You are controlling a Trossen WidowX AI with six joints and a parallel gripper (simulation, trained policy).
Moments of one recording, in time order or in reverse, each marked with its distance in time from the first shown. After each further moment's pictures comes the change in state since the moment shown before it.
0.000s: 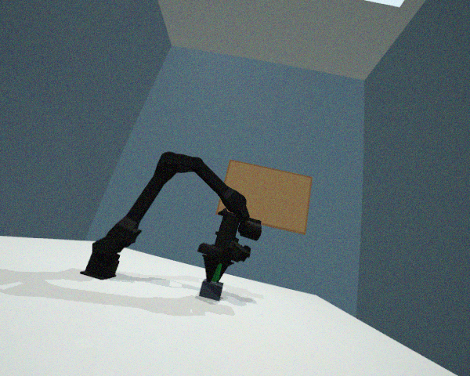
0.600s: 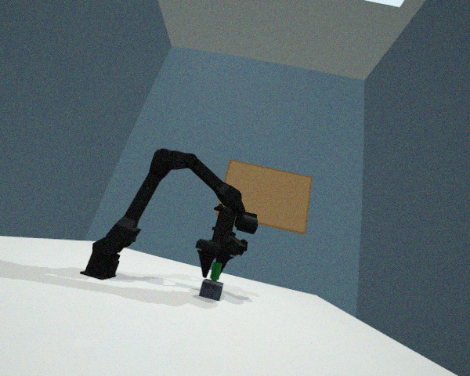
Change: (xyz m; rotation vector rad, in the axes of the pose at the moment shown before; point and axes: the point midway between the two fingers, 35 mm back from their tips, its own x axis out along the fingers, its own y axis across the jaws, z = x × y) arm -0.015 0.001 -0.010 -0.030 -0.037 0.048
